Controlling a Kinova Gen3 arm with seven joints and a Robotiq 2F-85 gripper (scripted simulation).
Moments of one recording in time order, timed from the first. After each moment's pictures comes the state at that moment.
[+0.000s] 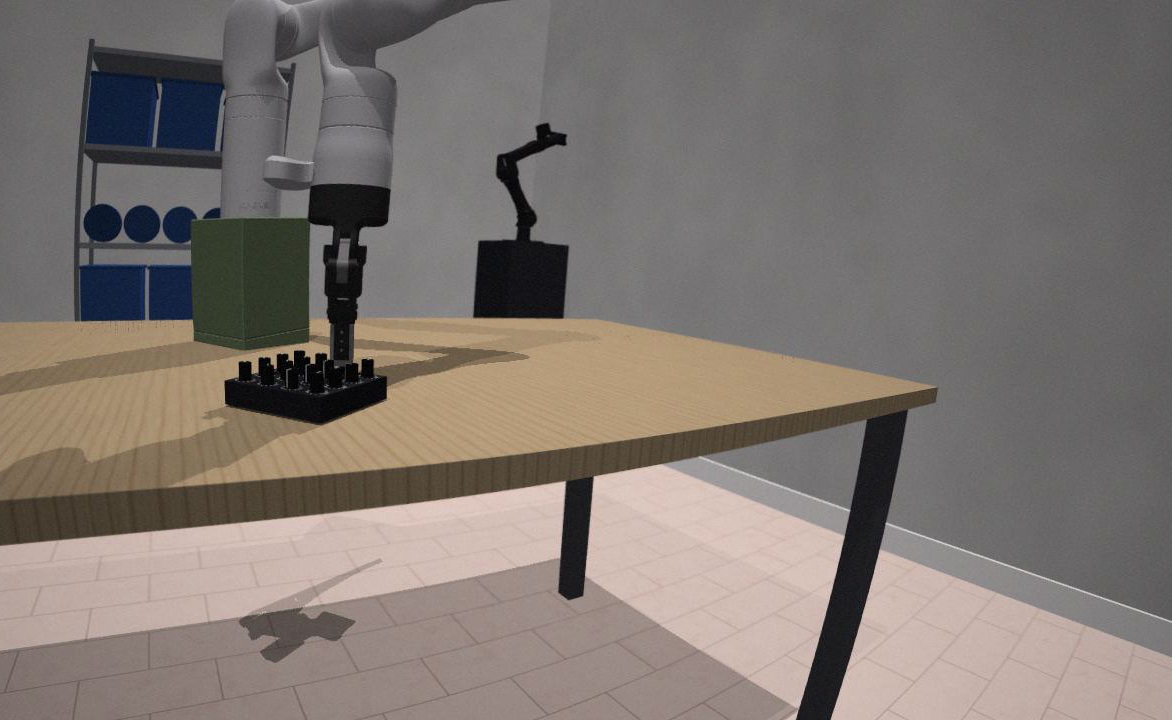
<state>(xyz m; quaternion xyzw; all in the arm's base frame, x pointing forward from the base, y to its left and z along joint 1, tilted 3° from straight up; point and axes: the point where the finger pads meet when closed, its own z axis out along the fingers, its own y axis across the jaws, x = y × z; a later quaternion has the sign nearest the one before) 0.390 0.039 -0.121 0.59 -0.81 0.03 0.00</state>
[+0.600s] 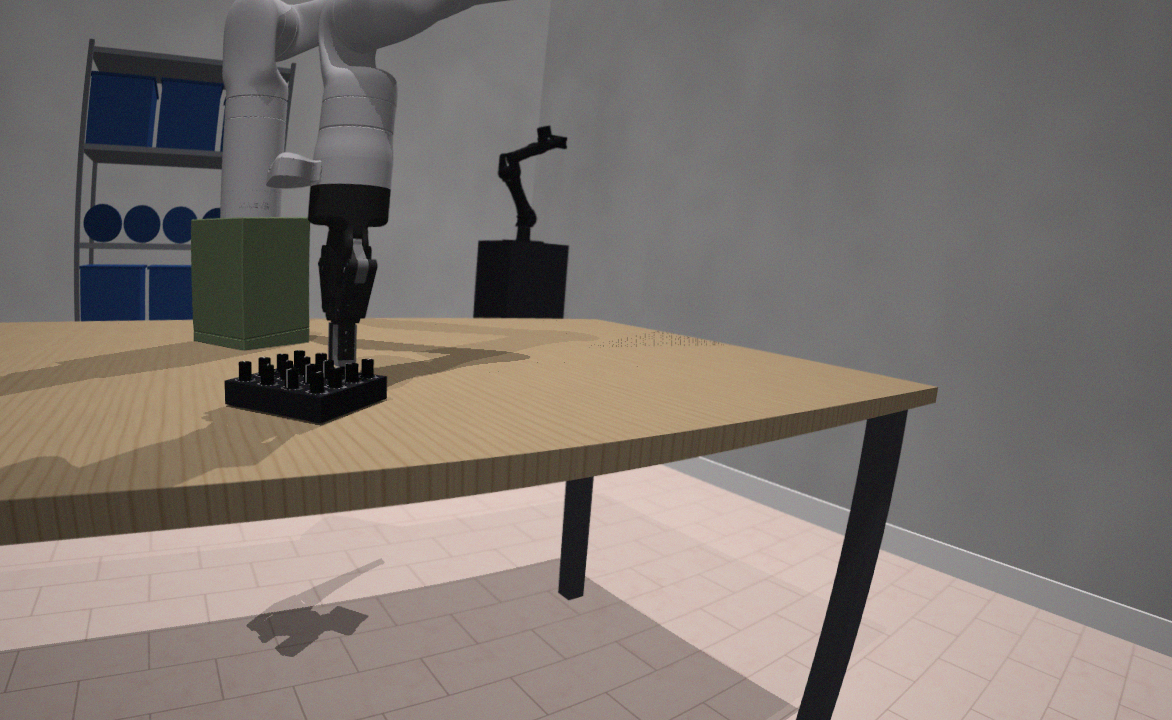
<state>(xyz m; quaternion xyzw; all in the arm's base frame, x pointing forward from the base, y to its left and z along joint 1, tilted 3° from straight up) 0.390 0.039 -0.121 0.70 -0.72 0.03 0.00</state>
